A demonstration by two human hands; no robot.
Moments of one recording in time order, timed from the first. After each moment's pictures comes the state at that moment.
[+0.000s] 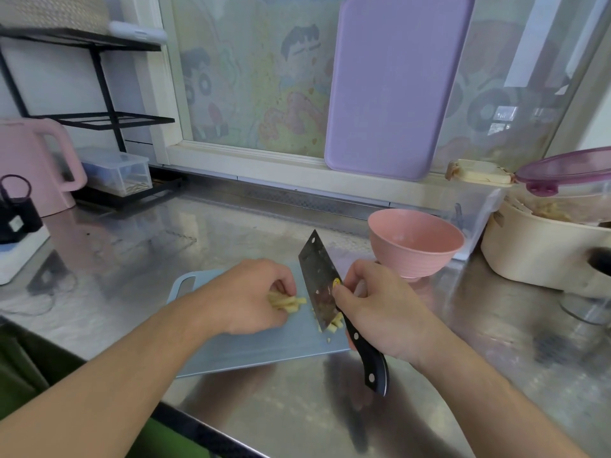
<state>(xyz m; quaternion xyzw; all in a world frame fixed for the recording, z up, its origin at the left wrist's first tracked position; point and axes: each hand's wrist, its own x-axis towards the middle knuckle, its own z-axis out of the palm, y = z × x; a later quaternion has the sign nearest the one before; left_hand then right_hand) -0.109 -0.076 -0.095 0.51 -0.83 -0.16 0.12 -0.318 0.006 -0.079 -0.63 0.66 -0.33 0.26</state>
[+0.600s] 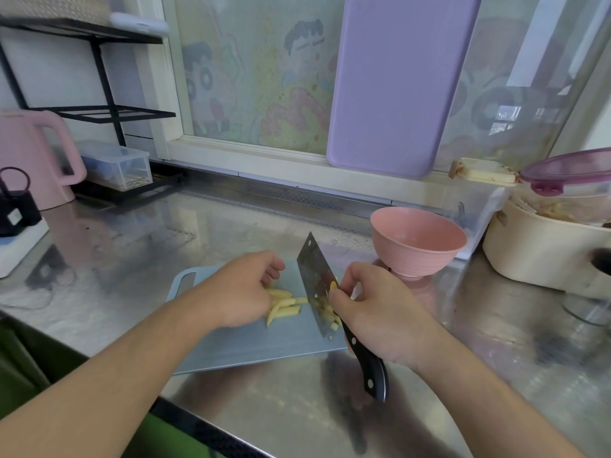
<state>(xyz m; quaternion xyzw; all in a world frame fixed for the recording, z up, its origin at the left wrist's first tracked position) -0.104 -0.085 -0.104 0.55 -0.78 -0.25 0.18 -0.314 0.005 -0.085 -0.64 0.66 -0.31 0.23</state>
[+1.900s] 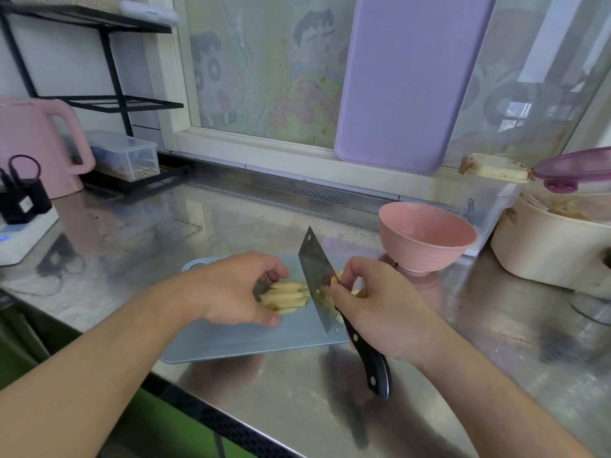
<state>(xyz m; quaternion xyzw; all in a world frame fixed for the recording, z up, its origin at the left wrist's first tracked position) -0.078 -0.073 -0.092 0.50 -0.83 -0.22 0.08 -0.312 0.004 -0.093 -0.66 0.64 -0.33 0.22</state>
